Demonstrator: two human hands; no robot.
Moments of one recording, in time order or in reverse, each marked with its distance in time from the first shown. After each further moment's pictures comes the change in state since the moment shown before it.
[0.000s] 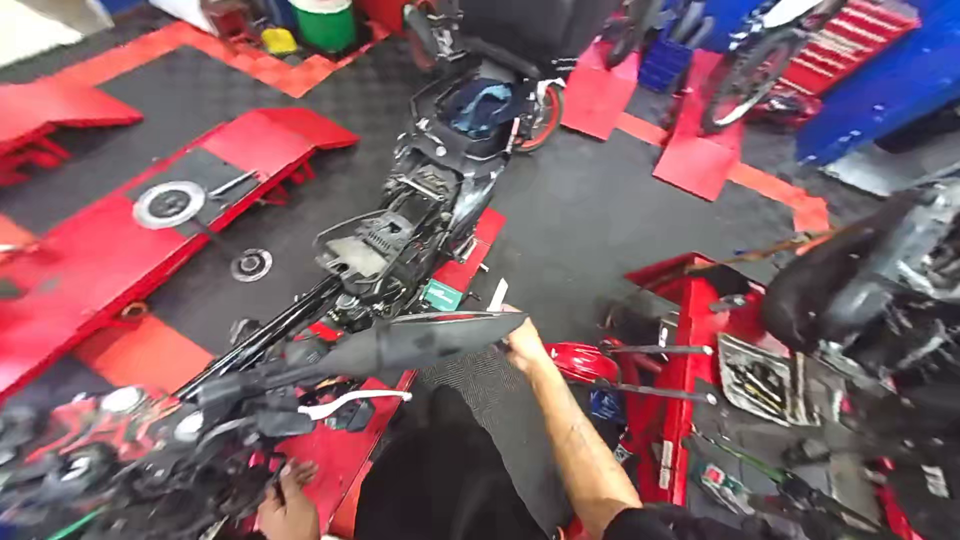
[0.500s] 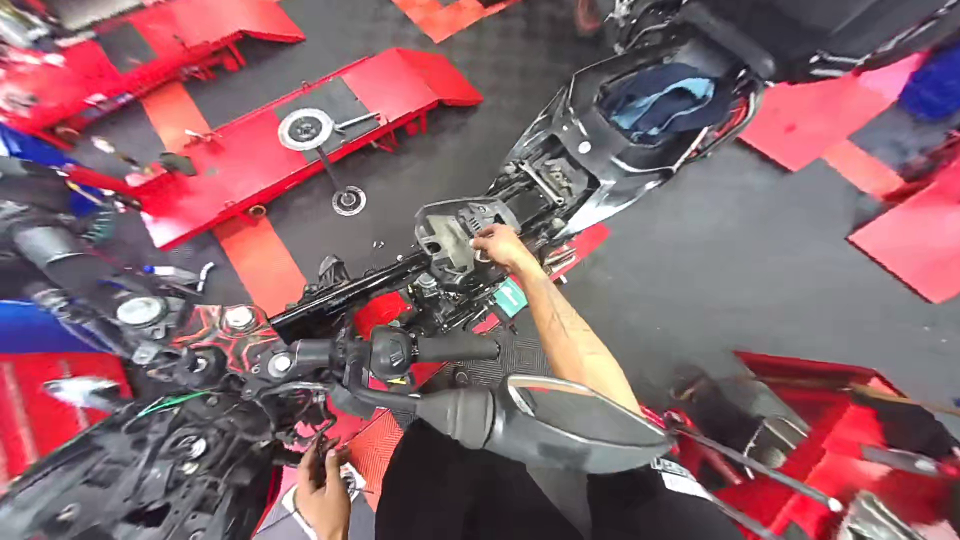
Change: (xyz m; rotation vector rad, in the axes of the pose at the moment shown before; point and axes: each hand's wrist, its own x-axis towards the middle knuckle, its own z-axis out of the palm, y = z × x) left_hand -0.050 0.015 -0.001 0.023 0.287 -0.015; right_hand 0.234 -0.033 0.210 -0.847 -0.435 0.049
